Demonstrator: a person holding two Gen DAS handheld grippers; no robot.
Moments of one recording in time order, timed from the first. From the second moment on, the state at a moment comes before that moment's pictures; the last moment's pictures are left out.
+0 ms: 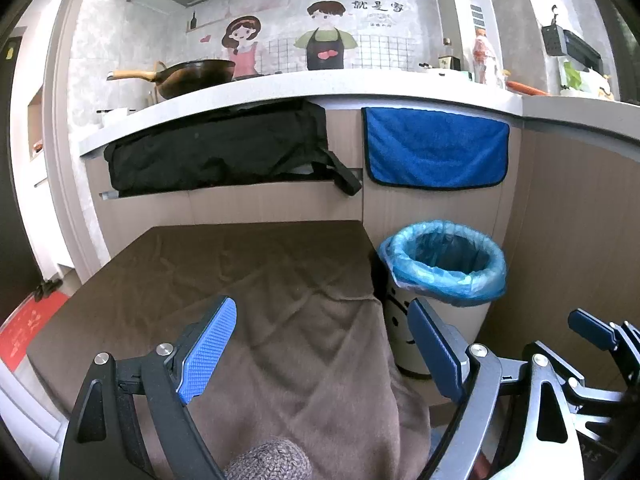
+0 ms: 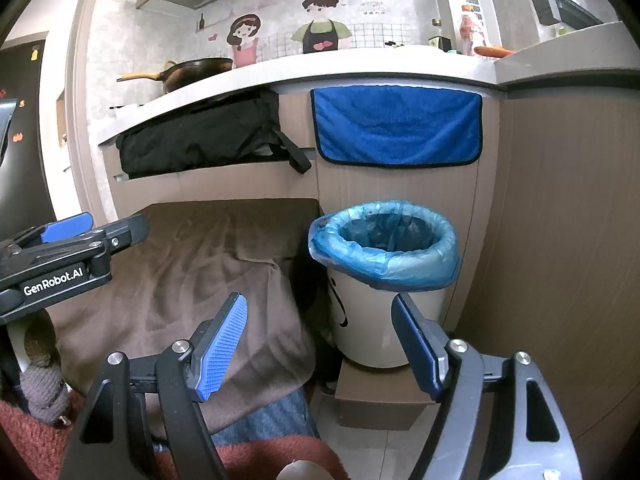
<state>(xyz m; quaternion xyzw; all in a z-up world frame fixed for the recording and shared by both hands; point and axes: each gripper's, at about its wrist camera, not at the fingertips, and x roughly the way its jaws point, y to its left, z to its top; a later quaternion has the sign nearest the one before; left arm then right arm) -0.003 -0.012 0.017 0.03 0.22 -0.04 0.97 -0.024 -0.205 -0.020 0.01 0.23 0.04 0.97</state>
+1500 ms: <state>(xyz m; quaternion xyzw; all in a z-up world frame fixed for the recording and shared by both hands) -0.006 -0.016 0.021 0.03 0.21 -0.04 0.98 -0.030 -0.205 -0.017 0.01 0.22 0.04 0.98</state>
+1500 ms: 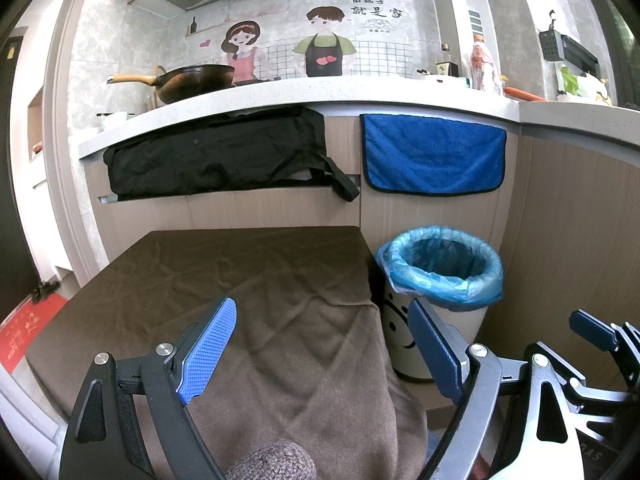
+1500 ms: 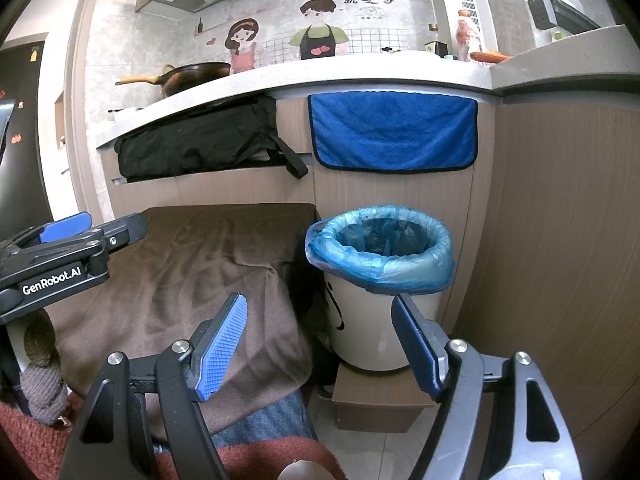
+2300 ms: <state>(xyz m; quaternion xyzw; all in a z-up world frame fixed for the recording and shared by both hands) -0.006 -0.017 0.021 0.03 0.21 -0.04 0.98 -0.033 -0.205 -0.016 0.02 0.22 0.03 0.97</state>
